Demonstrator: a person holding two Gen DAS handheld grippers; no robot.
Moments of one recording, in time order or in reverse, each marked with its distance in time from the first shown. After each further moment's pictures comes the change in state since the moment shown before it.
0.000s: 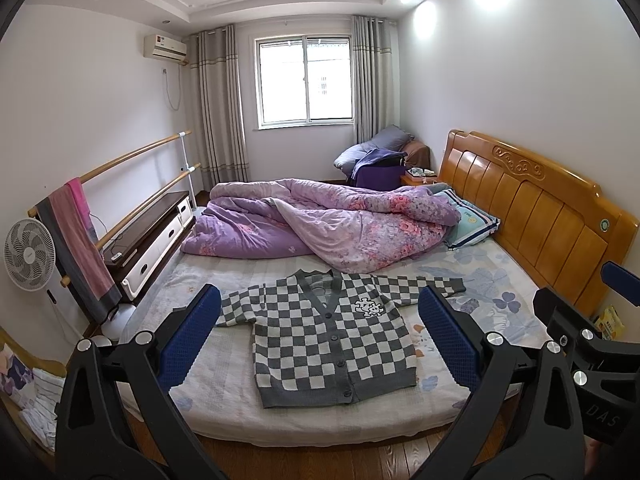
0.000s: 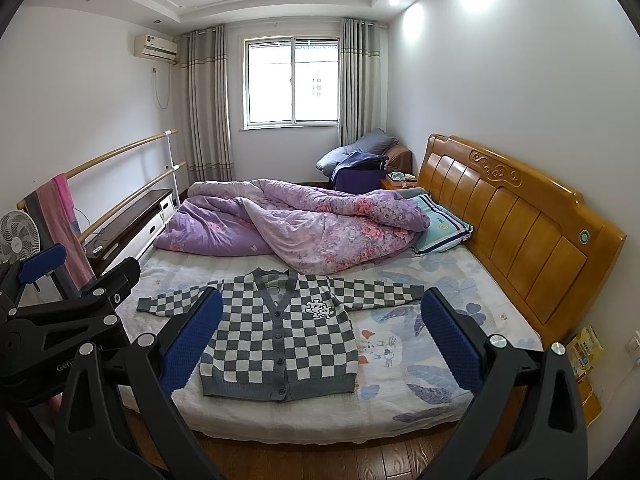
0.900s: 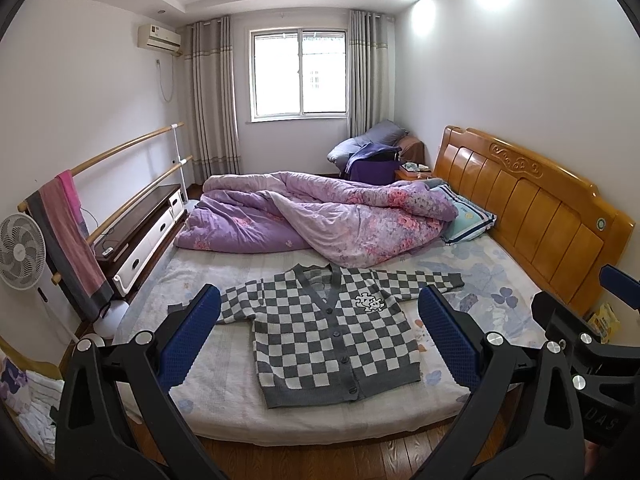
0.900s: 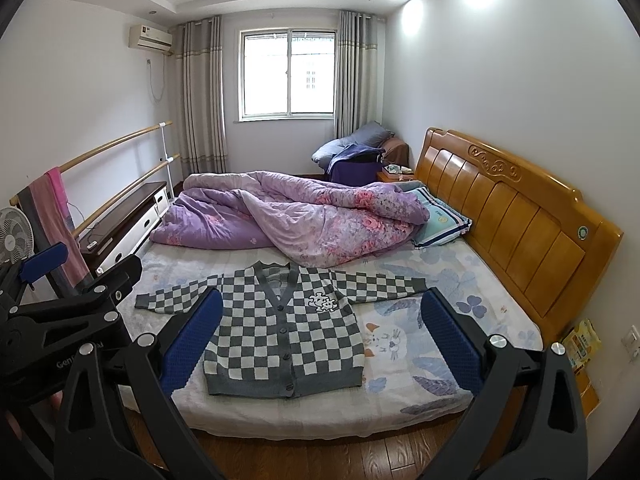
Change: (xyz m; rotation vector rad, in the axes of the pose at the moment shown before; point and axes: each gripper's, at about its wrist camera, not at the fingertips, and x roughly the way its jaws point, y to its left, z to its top) left arm 0.029 0.028 0.001 -0.006 0.036 -0.034; right arm 0.021 0.025 -0.008 -0.002 0.035 -0.024
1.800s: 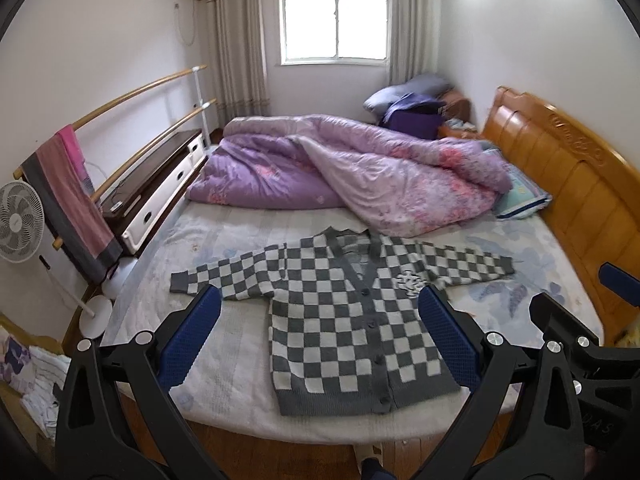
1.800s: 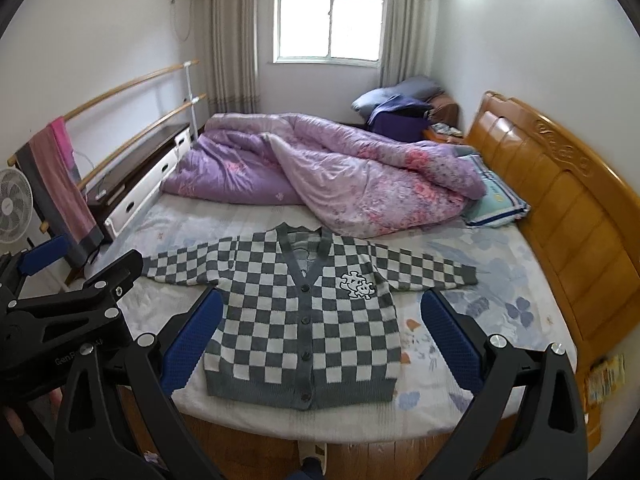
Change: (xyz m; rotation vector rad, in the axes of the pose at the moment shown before) left arm 0.242 0.060 0.027 -0.077 0.230 0.116; right arm 0.253 0.047 0.039 -0.118 0.228 0.125
